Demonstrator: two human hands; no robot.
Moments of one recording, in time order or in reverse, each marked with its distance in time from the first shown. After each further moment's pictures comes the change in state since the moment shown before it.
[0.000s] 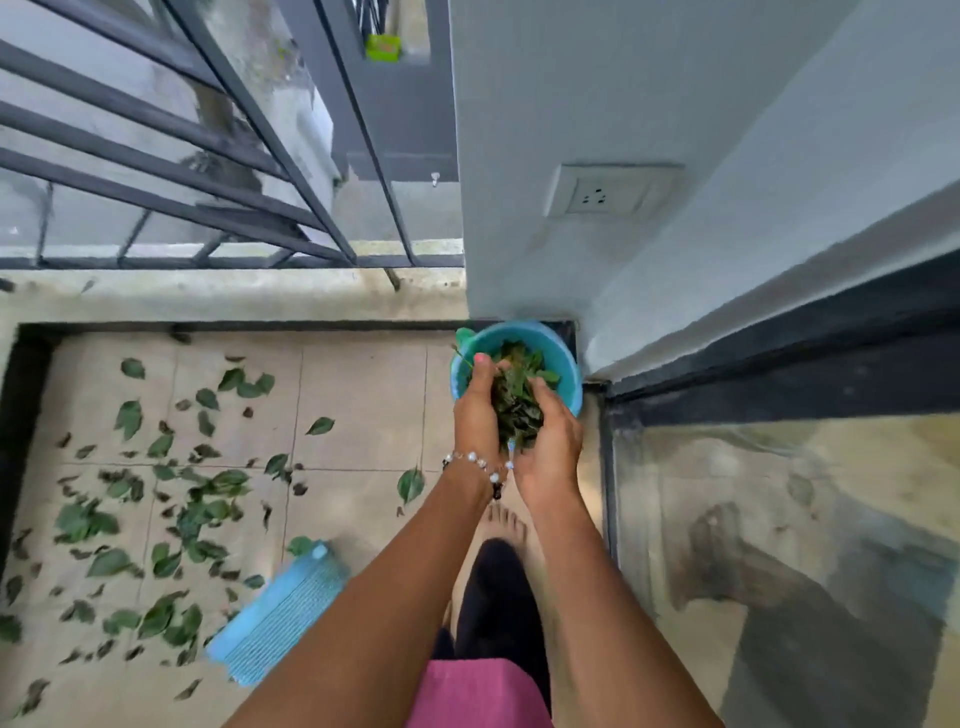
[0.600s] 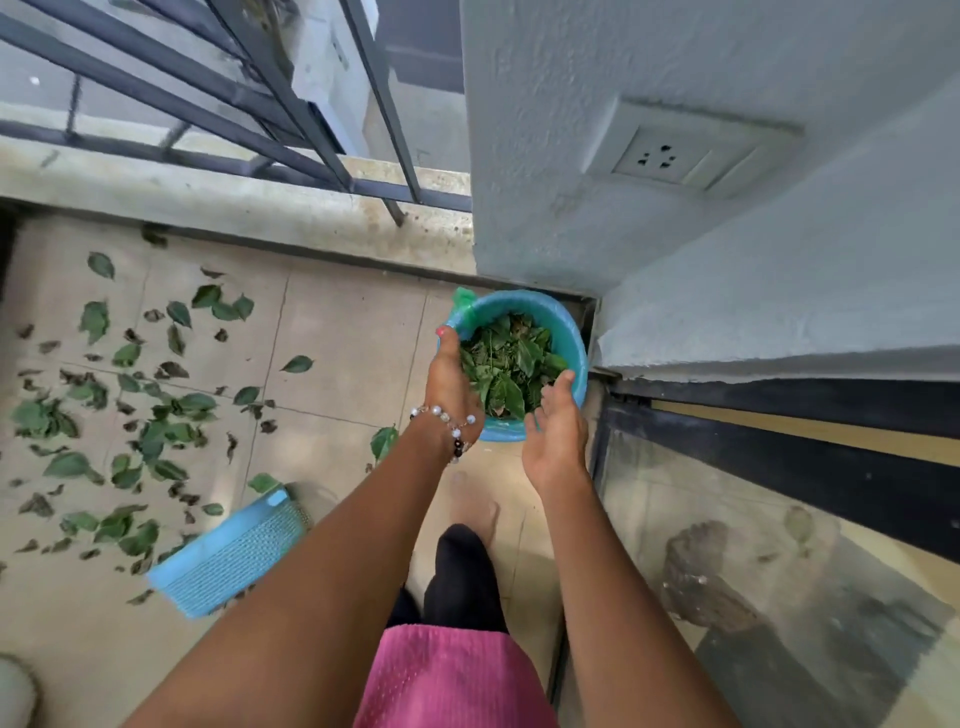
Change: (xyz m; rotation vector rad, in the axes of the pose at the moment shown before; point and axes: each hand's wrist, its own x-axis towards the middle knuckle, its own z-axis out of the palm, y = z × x) left_hand 0.079 0.001 0.011 -0.017 0.184 -0.172; right_hand 0.123 0.006 -0.040 -0.296 0.107 0.207
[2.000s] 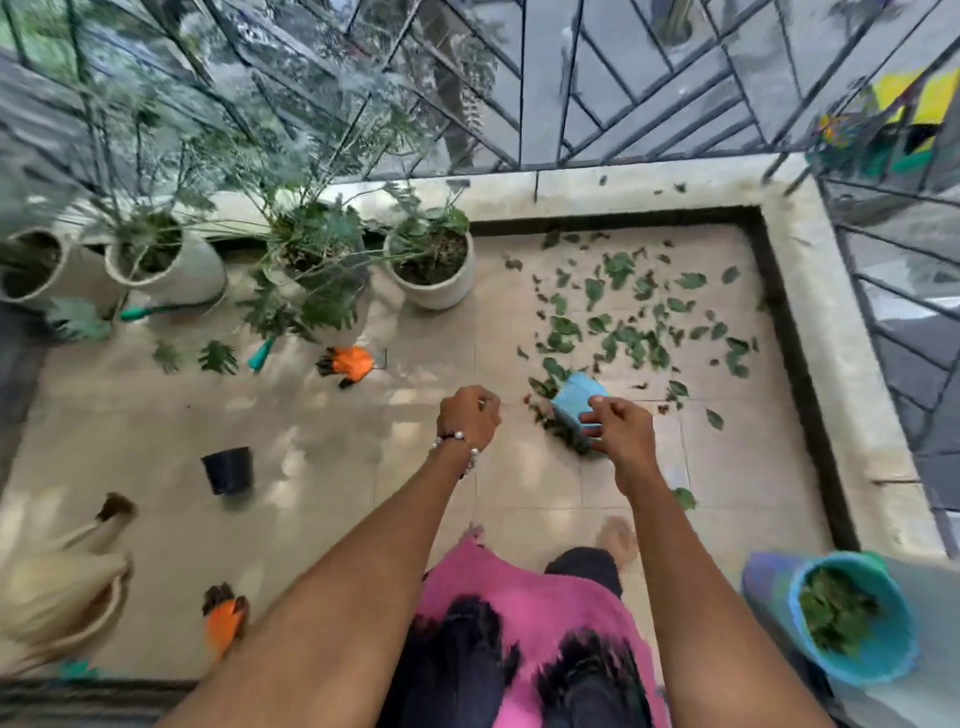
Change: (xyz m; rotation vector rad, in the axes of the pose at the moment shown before) left_hand -0.412 -0.236 -0.576 -0.178 0.958 0.386; right_hand -0.468 0.386 0.006 -1.675 -1.030 -0.438
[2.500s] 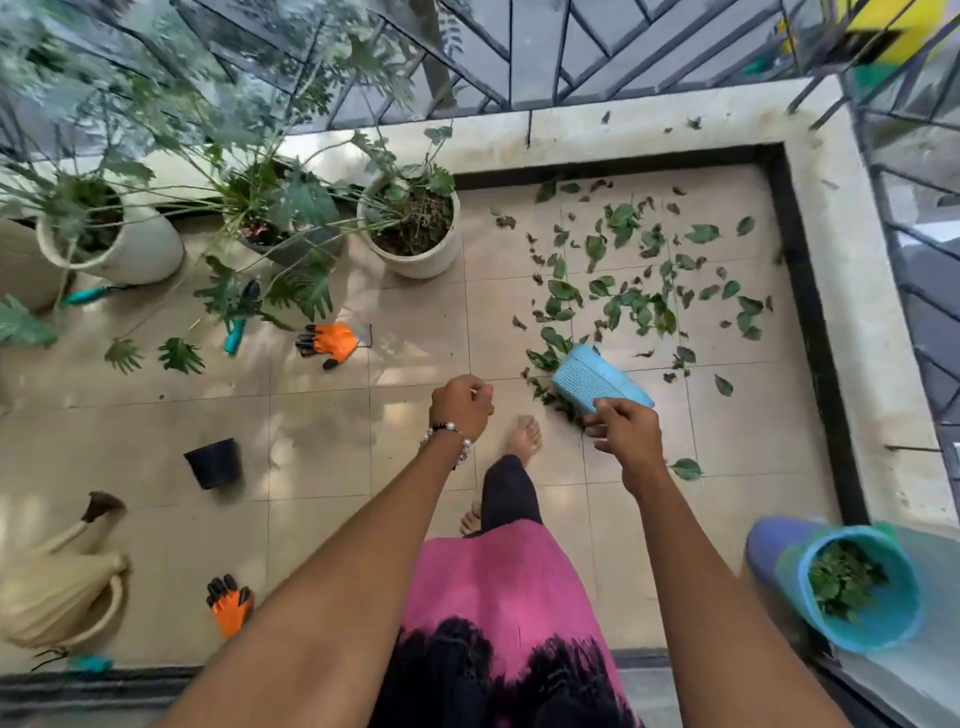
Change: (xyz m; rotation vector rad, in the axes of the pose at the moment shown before) left_hand 0.072 -0.001 0.011 0.055 -0.061 -0.064; right_hand 0.055 0.009 0.019 -0.030 0.026 0.160
